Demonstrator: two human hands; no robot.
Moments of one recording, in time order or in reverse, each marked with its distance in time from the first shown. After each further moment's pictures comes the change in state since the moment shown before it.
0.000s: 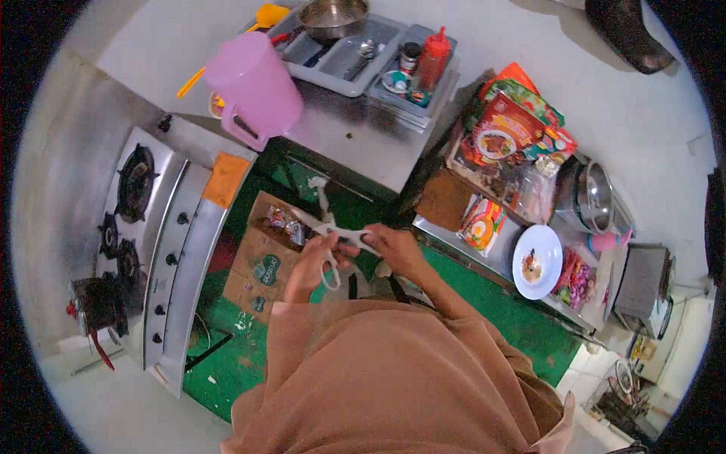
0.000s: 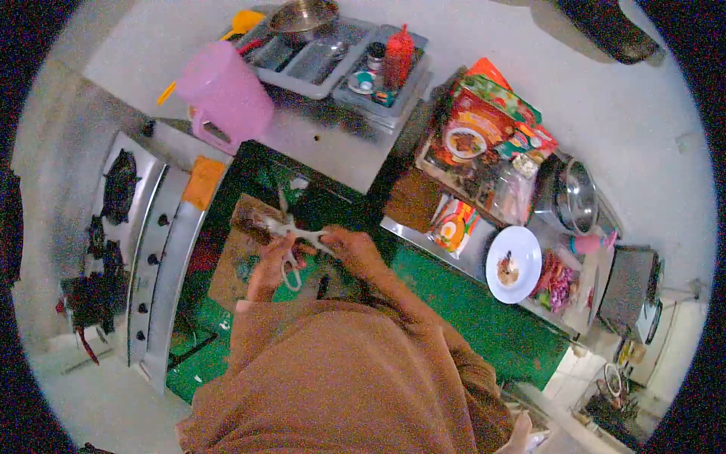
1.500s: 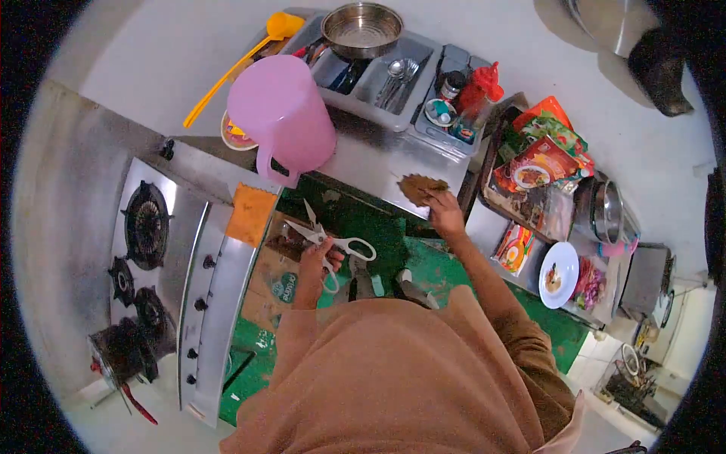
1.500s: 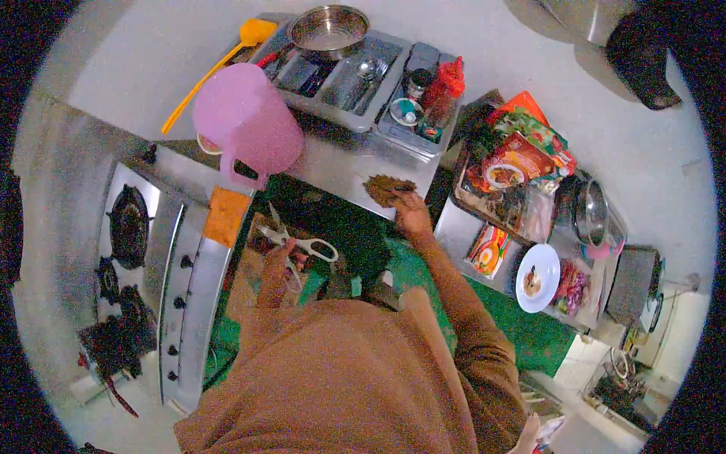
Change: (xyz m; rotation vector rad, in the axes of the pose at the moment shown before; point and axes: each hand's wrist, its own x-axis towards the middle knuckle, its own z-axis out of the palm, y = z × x) left_hand 0.066 0.058 -0.118 -0.012 0.231 -0.008; right_hand 0.148 0.094 -0.015 -0.634 0.438 -0.333
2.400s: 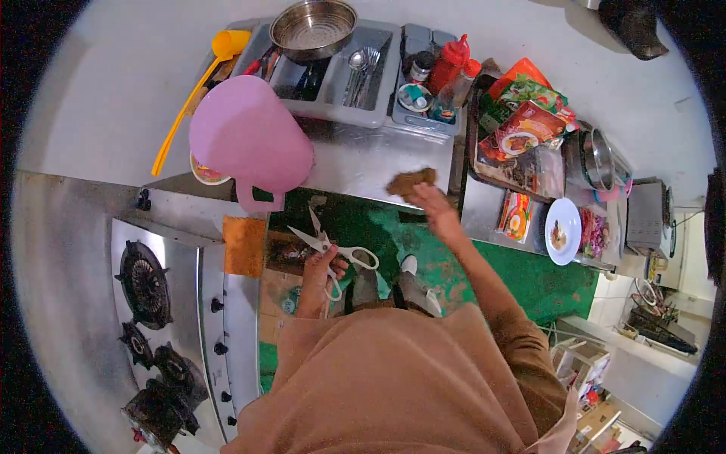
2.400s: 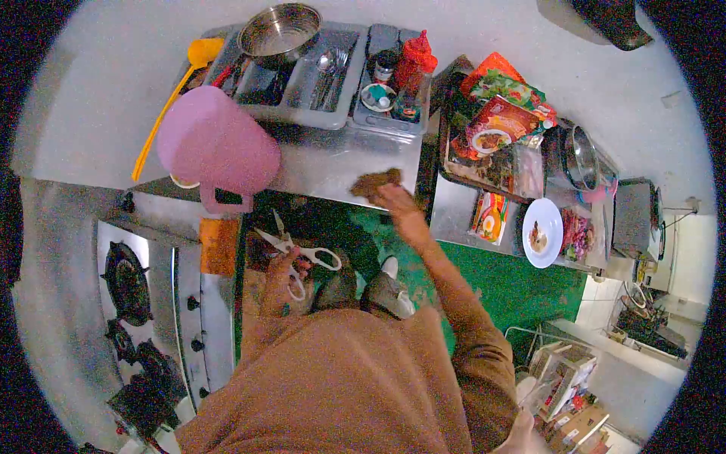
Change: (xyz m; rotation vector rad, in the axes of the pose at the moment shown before) left_hand 0.039 0.000 -0.016 0.020 -0.146 -0.118; right_hand -0.019 -0.021 0.013 0.048 -0.016 0.069
